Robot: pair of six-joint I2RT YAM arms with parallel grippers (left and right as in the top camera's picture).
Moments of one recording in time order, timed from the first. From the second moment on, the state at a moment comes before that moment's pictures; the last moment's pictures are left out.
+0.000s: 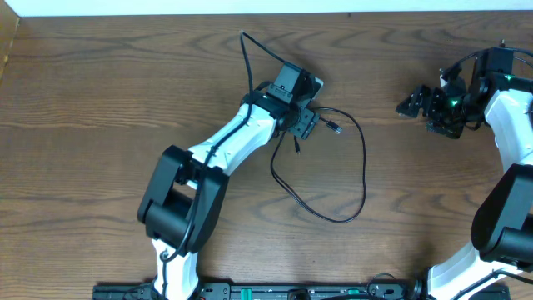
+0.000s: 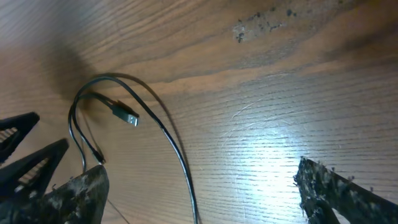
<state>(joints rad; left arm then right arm) -0.54 2.02 1.42 -0.45 0.09 0.07 -0.24 1.84 1.40 -0.91 -0.49 0.15</state>
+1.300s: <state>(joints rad) -0.54 2.09 1.37 -0.46 0.05 0.03 -0.24 1.84 1.40 -0.91 -0.47 0.12</state>
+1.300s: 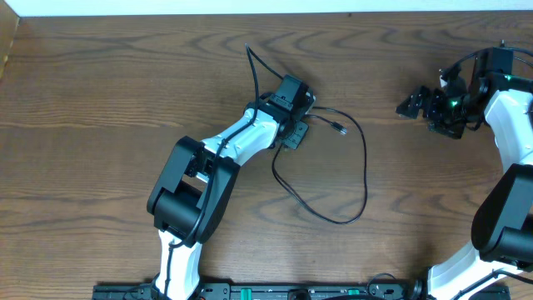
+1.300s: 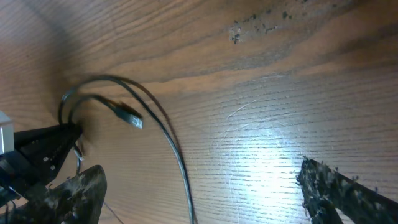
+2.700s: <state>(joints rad) -0.57 1.31 1.43 -0.15 0.02 -0.46 0.24 1.78 1.40 -0.57 -0.81 0.27</state>
